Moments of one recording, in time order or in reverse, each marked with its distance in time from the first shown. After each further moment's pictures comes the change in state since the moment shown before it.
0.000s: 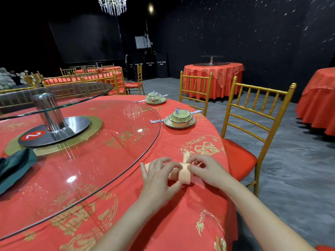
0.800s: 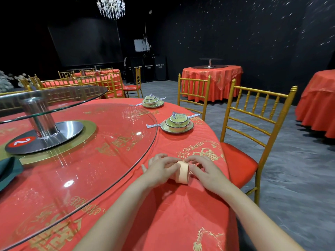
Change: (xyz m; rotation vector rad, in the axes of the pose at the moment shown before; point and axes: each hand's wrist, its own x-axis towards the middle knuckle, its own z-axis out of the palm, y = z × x) left_hand 0.076 -0.004 0.008 -0.090 -0.312 -0.252; right_hand 0.023 0.024 -0.002 0.126 0.039 -0.087
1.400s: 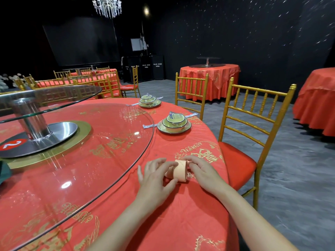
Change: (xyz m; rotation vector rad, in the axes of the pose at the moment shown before) left_hand -0.016 -0.022 0.030 0.110 0.329 0.242; right_hand 0.022 0.018 0.013 -0.014 0.038 0.083
